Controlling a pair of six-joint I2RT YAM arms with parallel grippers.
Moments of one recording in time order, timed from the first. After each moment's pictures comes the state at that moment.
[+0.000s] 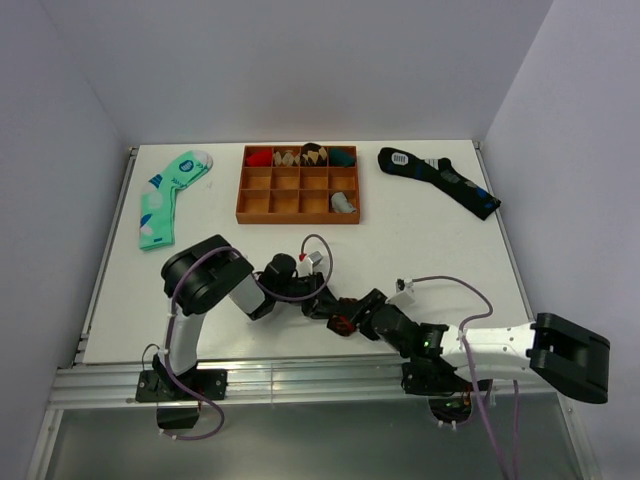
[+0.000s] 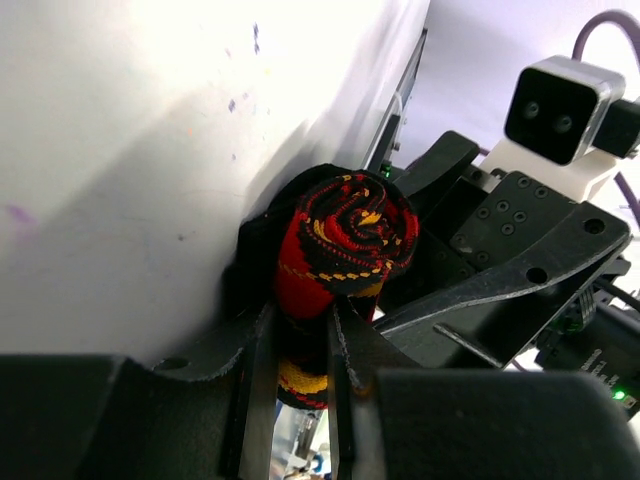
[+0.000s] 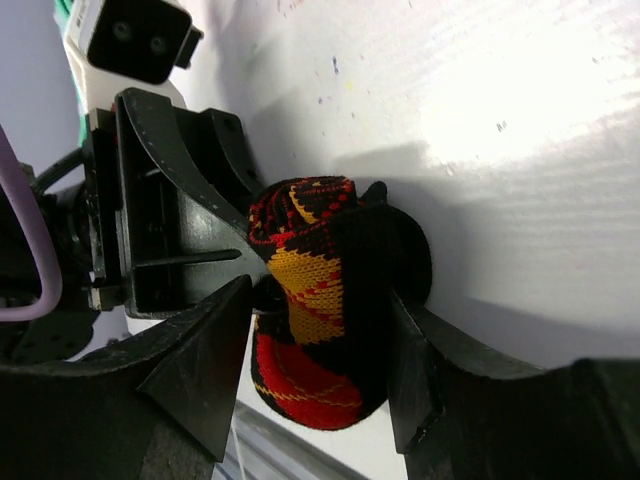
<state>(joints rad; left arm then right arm) -0.82 2.07 0.60 0.99 0.74 -1.32 1.14 0.98 0.06 0.29 0.47 1.49</state>
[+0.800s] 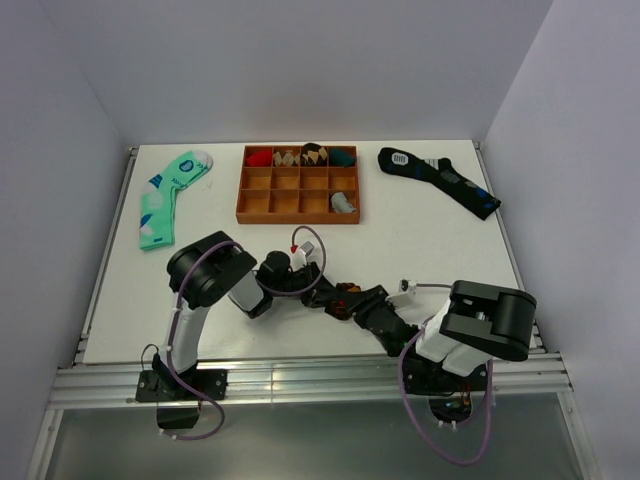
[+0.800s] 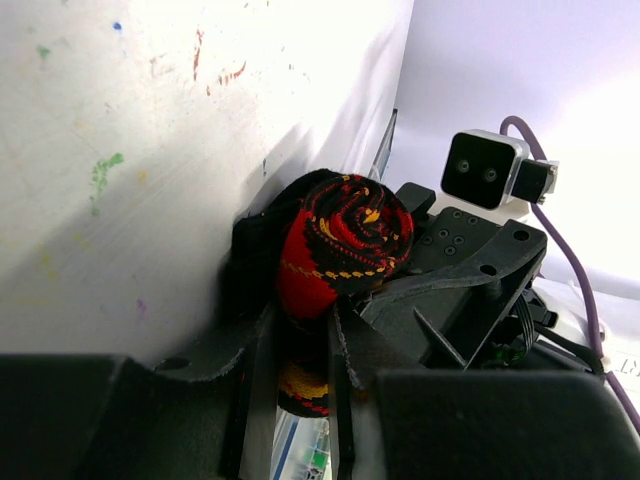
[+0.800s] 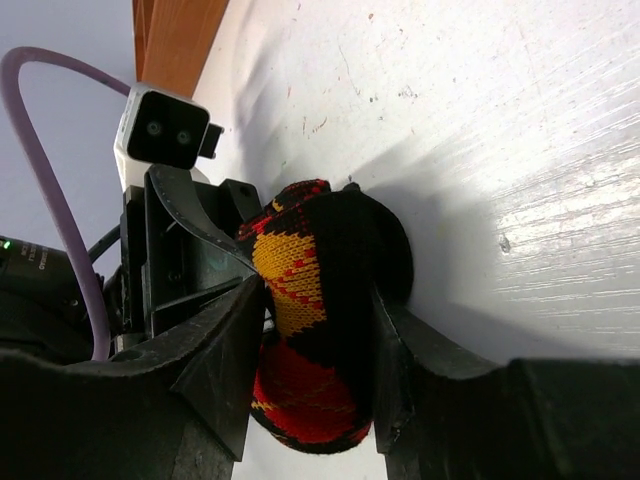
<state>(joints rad) -0.77 2.13 0.60 1.14 0.65 -1.36 1.13 1.54 0.01 1.05 0.69 1.50</state>
